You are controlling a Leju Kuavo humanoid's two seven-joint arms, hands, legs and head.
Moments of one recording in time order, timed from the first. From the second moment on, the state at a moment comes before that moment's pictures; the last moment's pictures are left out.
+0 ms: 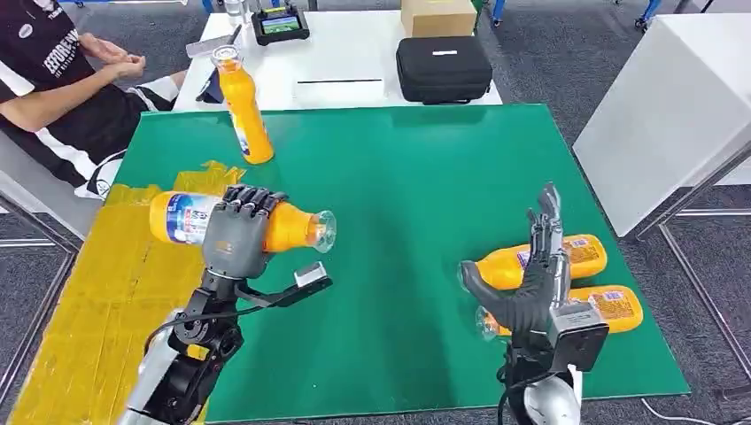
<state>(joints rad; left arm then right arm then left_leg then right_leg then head) -0.27 -0.04 -0.28 -1.30 -1.52 0.51 -0.05 0.05 0.05 0.25 -1.75 0.13 -0.40 -0.42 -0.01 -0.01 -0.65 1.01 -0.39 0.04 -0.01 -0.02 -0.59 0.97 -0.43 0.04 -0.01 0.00</state>
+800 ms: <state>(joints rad) -0.44 0.01 -0.05 -0.85 -1.53 0.29 0.22 0.08 0.11 0.12 -1.82 0.19 -0.30 -0.36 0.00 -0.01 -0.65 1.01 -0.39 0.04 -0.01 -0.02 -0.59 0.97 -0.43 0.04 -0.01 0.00</state>
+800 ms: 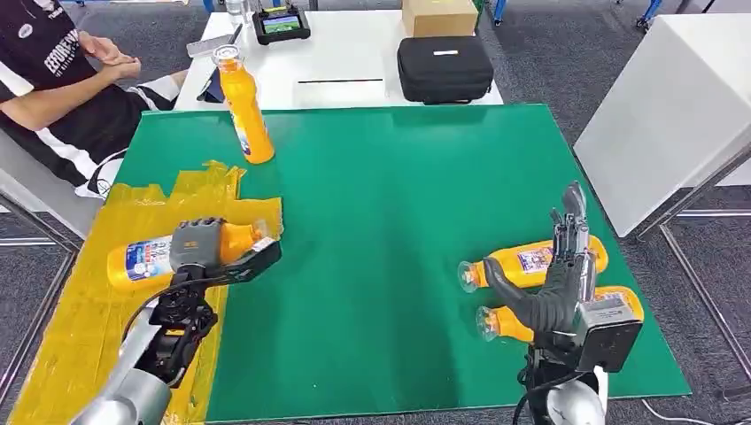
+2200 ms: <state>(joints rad) -0.29 -0.13 0.07 -1.21 -0.02 -0.40 -0.48 -0.04 -0.09 0.01 -1.74 1.18 -0.26 -0.14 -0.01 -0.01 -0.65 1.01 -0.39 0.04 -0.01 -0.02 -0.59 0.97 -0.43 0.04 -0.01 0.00</state>
